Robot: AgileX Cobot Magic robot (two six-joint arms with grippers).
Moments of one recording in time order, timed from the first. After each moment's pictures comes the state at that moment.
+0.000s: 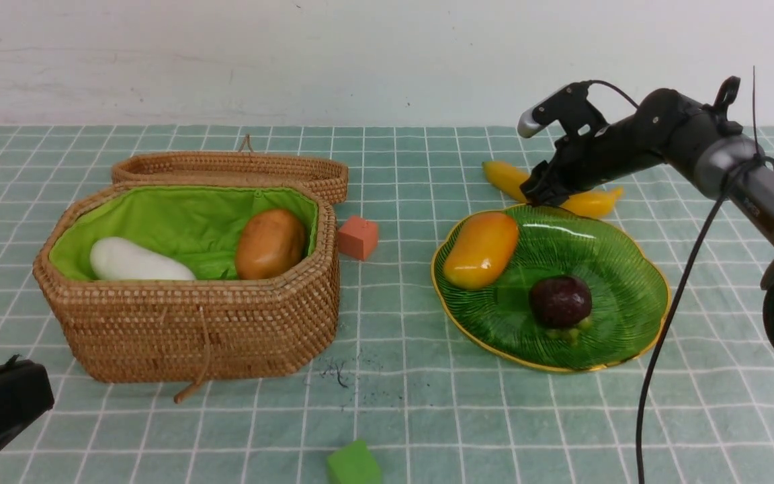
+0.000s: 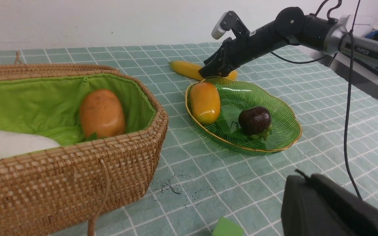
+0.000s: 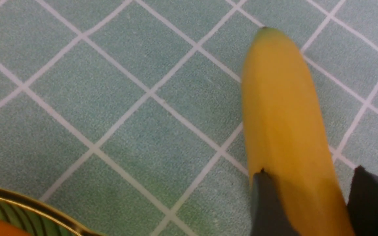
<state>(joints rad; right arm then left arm) 0.07 2.61 -2.42 0.49 0.71 -0.89 -0.82 0.34 -0.52 0.42 0.48 -0.66</state>
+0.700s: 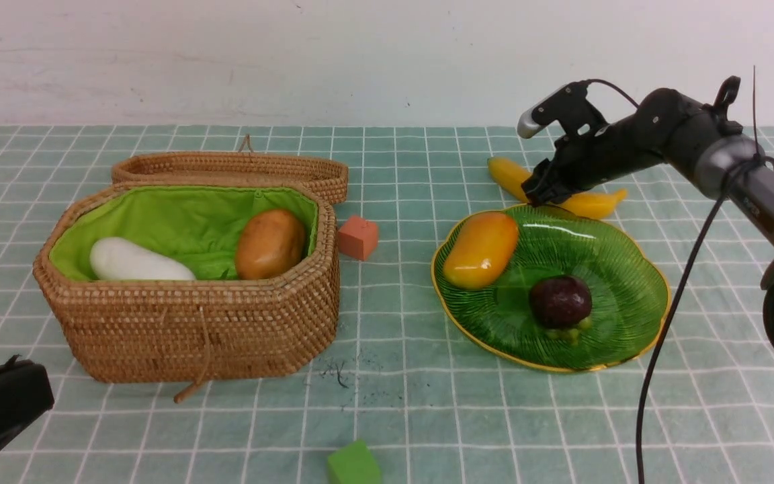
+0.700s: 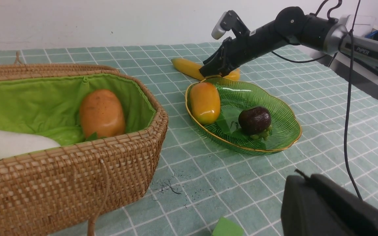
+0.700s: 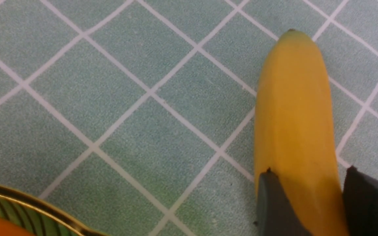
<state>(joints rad) 0.07 2.61 -2.42 0.49 0.71 -0.91 -0.82 0.34 -0.52 0.42 0.48 -0.66</state>
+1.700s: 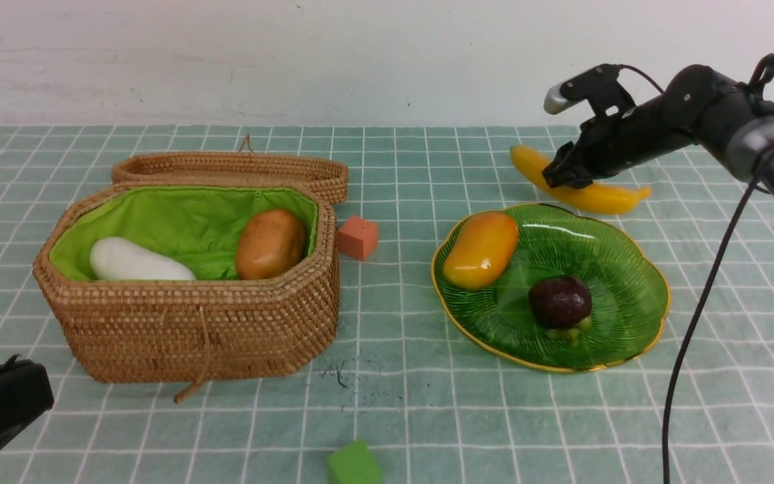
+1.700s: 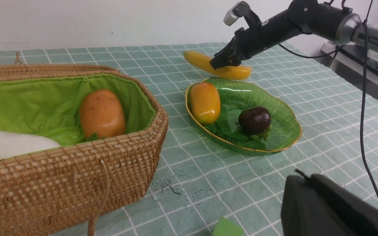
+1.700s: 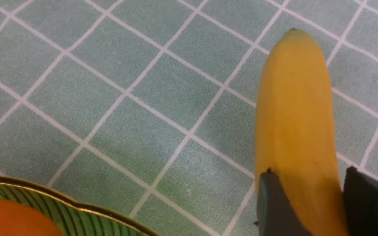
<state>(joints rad) 0.03 2.56 -2.42 0.47 0.80 -0.76 -0.82 0.34 -0.52 0.42 0.48 -0.66</state>
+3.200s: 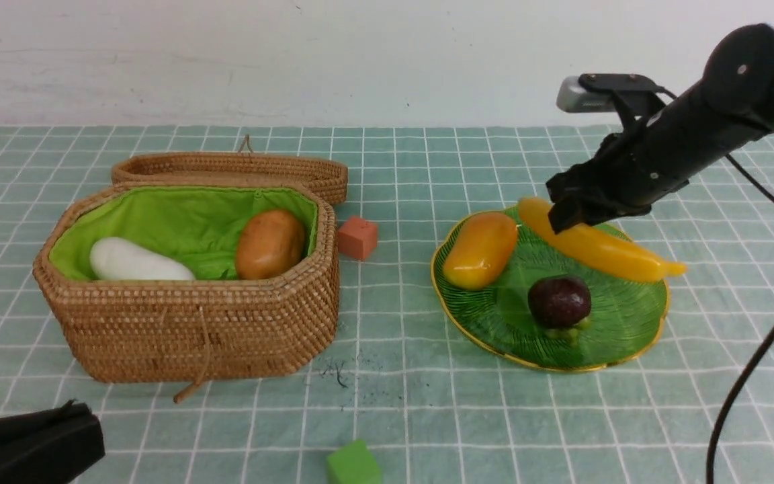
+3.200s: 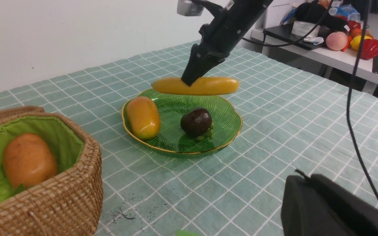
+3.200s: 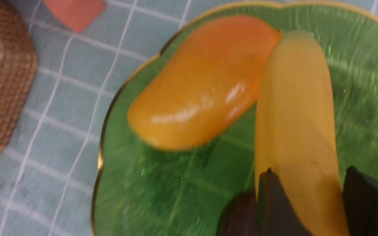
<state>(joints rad) 0.15 1.98 -1.65 0.41 0.78 -0.36 -0.82 0.34 -0.52 0.02 0.39 -0.12</state>
